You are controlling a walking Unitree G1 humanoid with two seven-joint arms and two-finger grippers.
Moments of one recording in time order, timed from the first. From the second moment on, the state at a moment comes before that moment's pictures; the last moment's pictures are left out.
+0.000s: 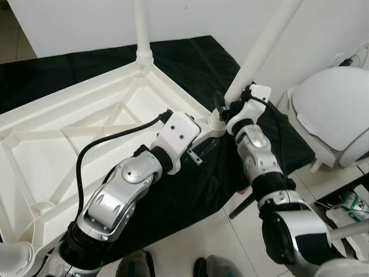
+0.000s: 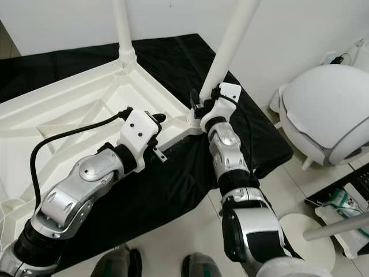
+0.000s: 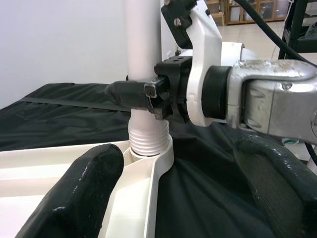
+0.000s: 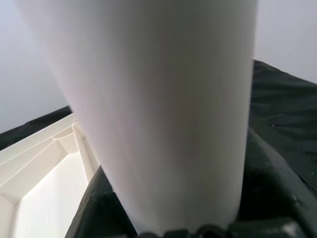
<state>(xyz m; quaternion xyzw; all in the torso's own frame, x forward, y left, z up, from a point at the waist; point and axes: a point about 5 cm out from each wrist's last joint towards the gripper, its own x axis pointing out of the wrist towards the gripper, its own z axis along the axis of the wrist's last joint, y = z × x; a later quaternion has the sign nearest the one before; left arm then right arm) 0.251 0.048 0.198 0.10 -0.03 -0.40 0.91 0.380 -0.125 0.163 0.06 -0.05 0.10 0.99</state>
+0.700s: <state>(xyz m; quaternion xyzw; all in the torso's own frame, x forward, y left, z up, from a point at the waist) 0.251 0.048 0.197 0.10 -0.03 -0.40 0.91 0.389 -0.117 0.171 0.02 -0.02 0.11 0.99</state>
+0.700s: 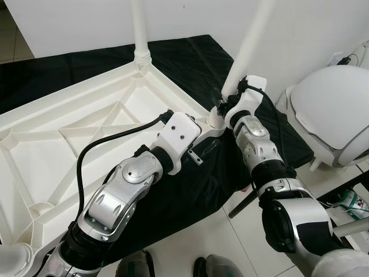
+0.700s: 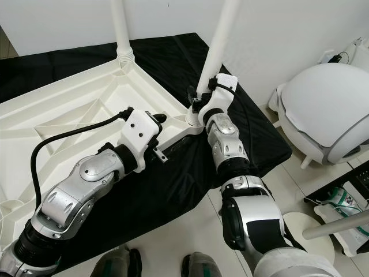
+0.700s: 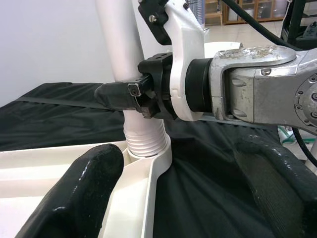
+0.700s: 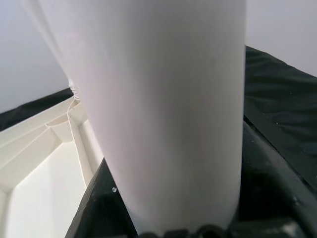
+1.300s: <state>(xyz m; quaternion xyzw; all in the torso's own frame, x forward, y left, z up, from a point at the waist) 0.250 0.048 0.197 0.10 -0.03 -0.40 0.91 0.381 -0.110 0.165 -0.01 -0.04 0.12 0.99</state>
